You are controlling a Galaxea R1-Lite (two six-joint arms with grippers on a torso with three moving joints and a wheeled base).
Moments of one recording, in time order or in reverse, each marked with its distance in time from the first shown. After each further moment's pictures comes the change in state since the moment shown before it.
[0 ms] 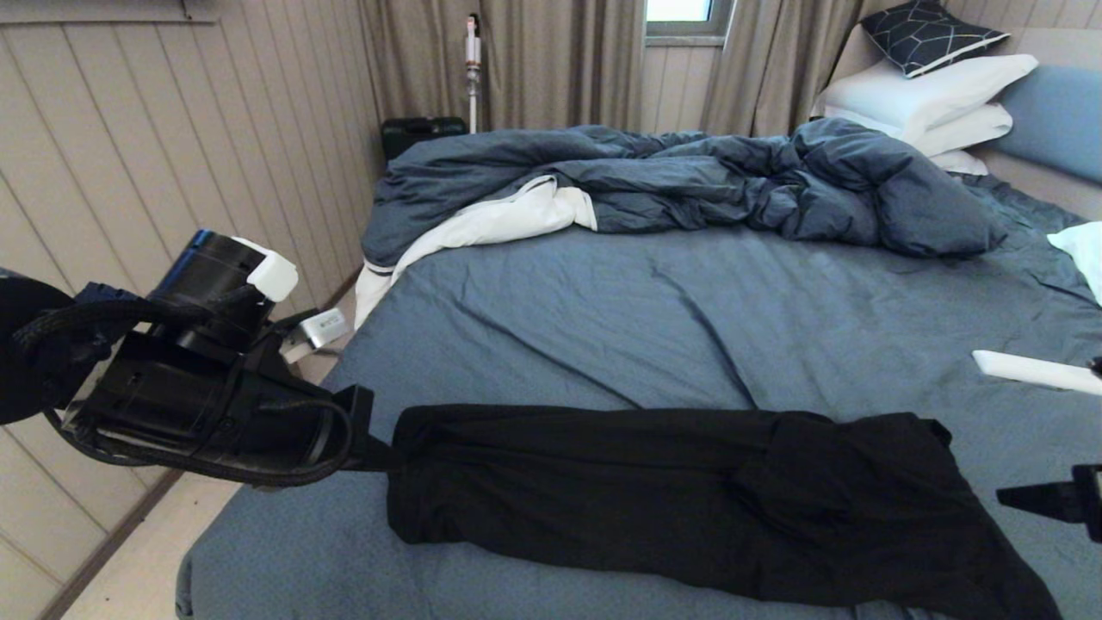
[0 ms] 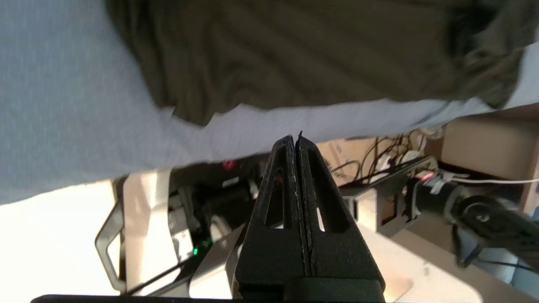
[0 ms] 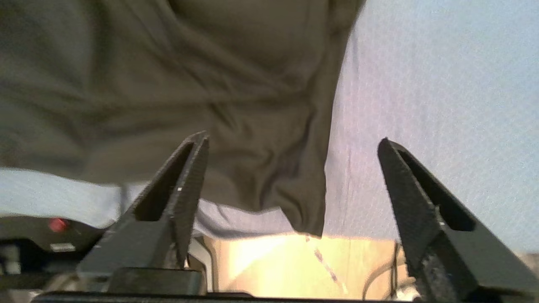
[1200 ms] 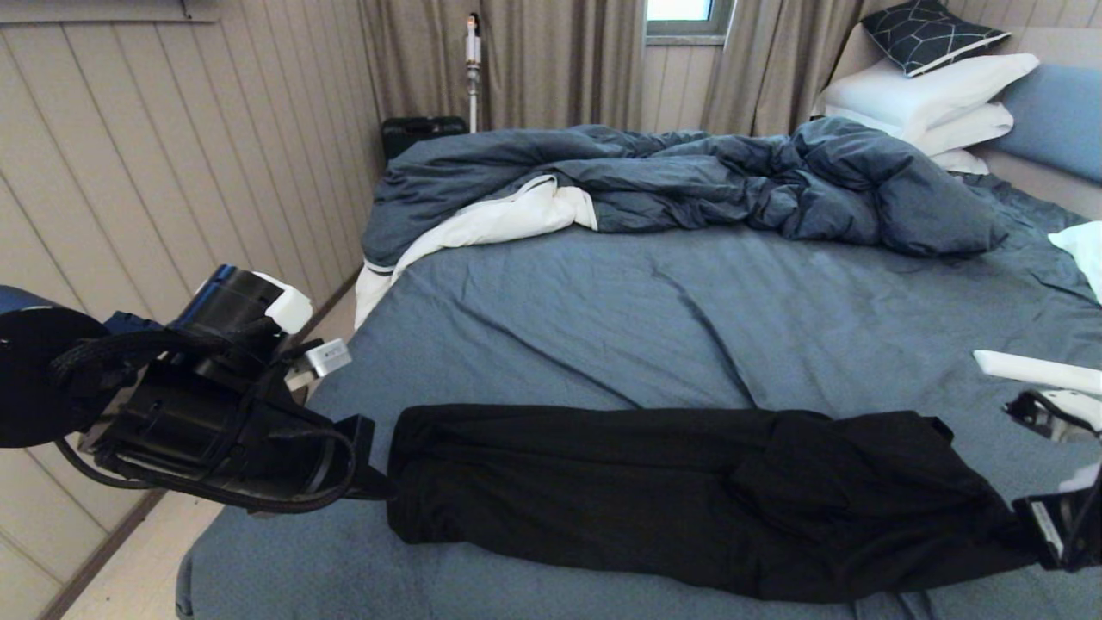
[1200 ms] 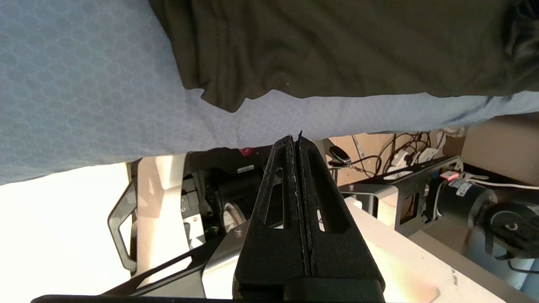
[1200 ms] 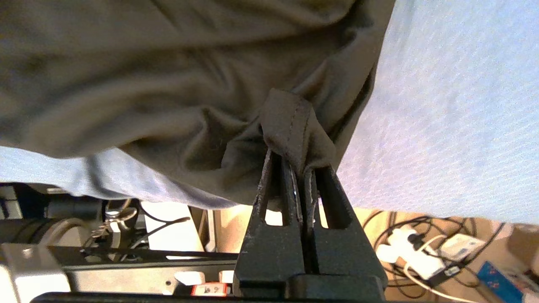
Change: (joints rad) left arm 0.000 0.023 0.071 0.000 0.038 0.001; right arm 0.060 0.180 0.034 0.046 -0.111 0.007
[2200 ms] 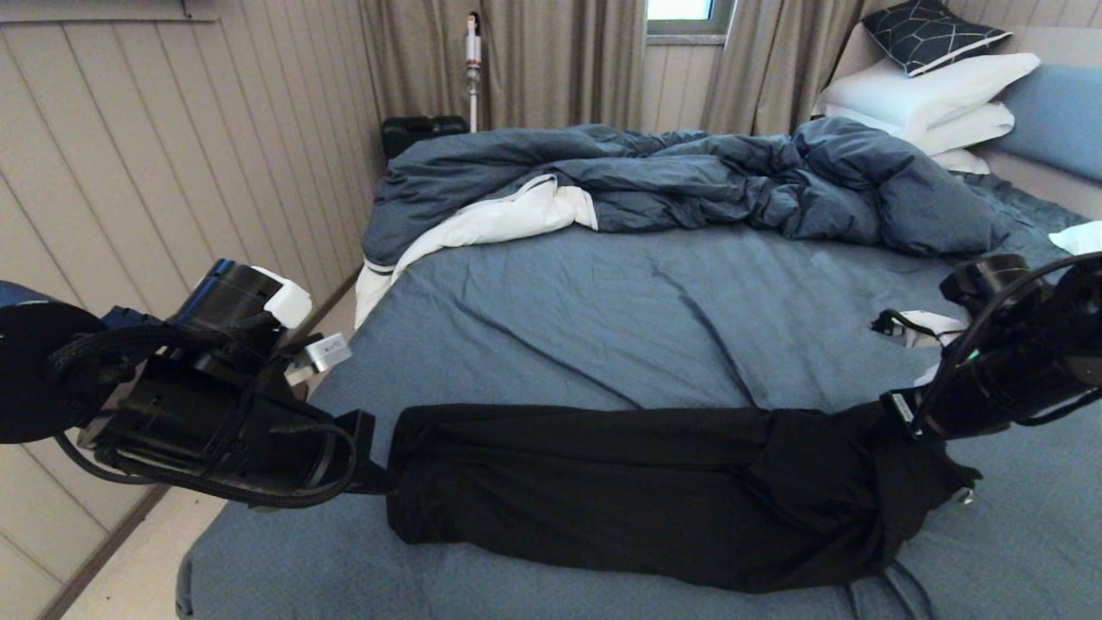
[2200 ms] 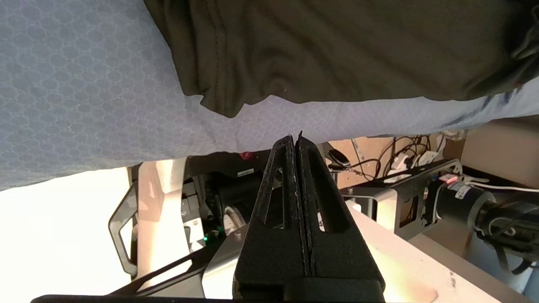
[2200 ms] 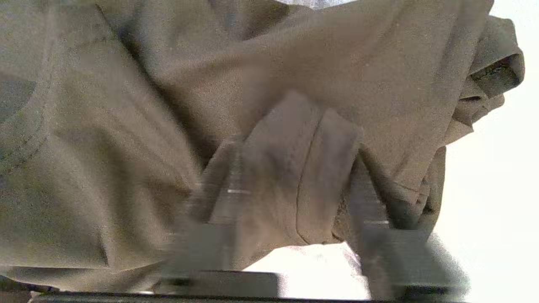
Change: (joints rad) left arm 0.001 -0.001 -0.014 0.000 0.007 0.000; right arm 0.190 0.388 -0.464 0.067 0.015 0.076
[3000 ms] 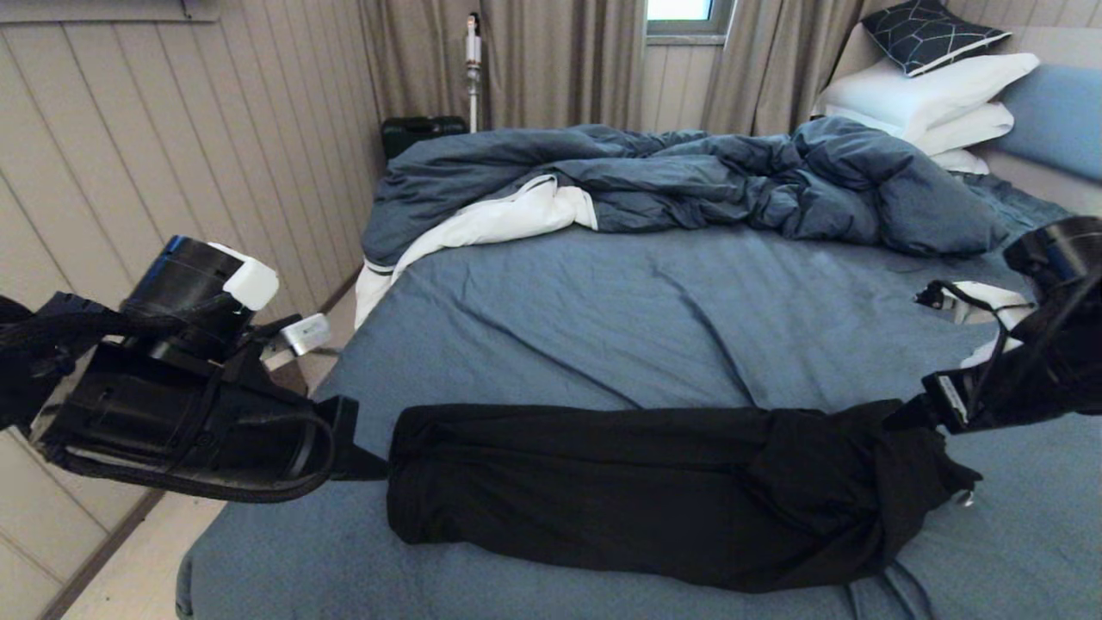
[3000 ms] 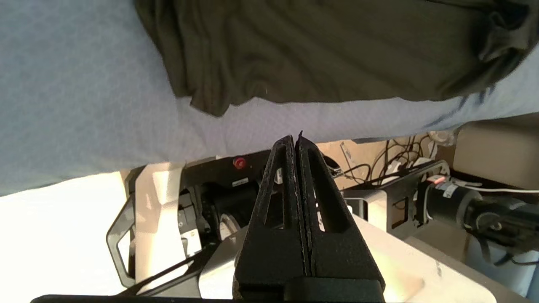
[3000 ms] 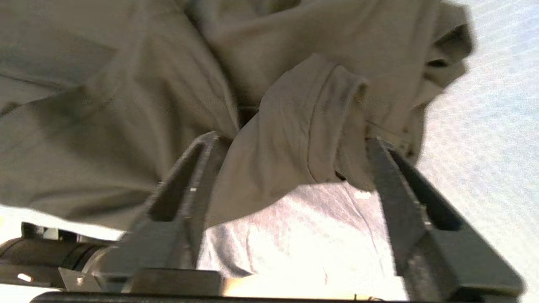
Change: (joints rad) left arm -0.001 -0.060 -0.007 0.002 -0.001 0.001; right arm -0.005 -0.143 -0.016 0.102 0.037 0.002
